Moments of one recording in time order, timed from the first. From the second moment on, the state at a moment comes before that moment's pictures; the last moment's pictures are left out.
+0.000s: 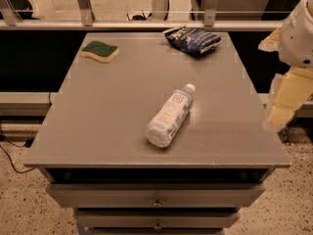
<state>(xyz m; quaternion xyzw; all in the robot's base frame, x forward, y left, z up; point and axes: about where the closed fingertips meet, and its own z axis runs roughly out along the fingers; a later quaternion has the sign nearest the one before) 0.438 -0.217 0.976 -0.60 0.78 -0.03 0.16</state>
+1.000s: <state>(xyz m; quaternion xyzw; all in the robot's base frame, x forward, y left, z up) 0.499 -0.149 0.953 -0.70 0.68 0.01 0.21</state>
